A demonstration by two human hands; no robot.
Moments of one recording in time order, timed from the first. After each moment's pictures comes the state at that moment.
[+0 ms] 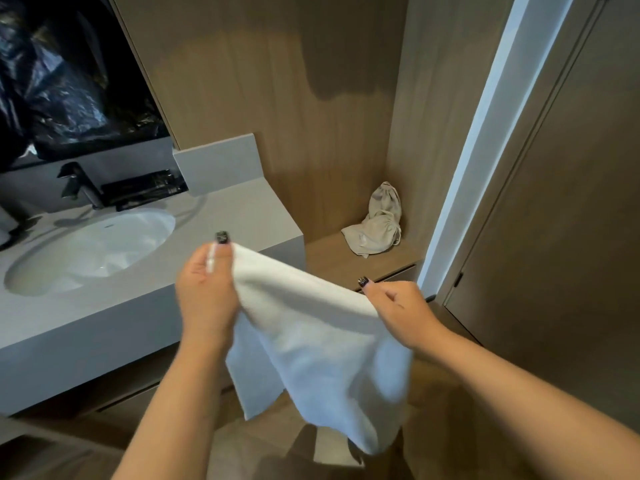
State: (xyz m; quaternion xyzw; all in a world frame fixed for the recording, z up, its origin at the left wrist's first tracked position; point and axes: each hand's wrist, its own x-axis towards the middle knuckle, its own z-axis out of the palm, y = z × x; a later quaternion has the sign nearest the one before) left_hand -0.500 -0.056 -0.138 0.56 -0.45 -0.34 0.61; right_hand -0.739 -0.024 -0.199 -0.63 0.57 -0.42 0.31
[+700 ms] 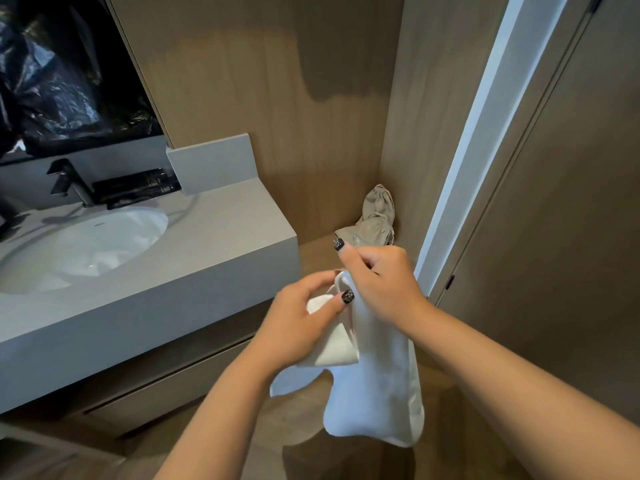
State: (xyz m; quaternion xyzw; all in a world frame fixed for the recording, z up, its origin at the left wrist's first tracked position) left_hand -0.554 -0.032 -0.158 0.44 -0.74 -0.41 0.31; right_hand -0.716 -0.037 -0.148 -0.65 0.53 -0.51 0.19
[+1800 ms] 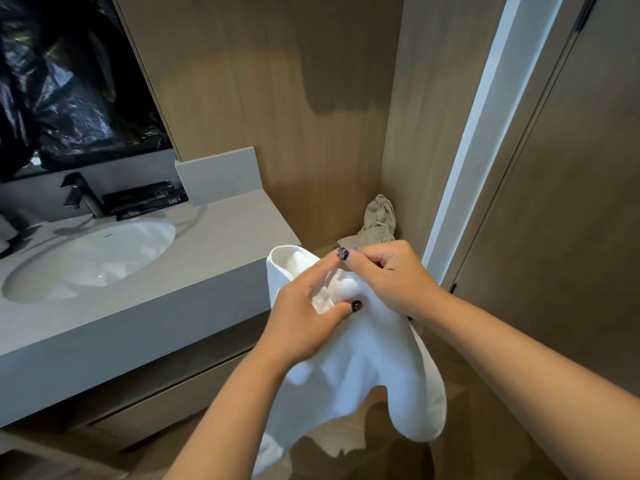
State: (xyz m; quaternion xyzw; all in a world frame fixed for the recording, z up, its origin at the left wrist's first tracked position) left_hand -0.553 -0.024 -0.147 0.44 -0.72 -0.38 0.38; right_hand -0.723 -0.032 -0.127 -0.69 0.49 -0.47 0.27
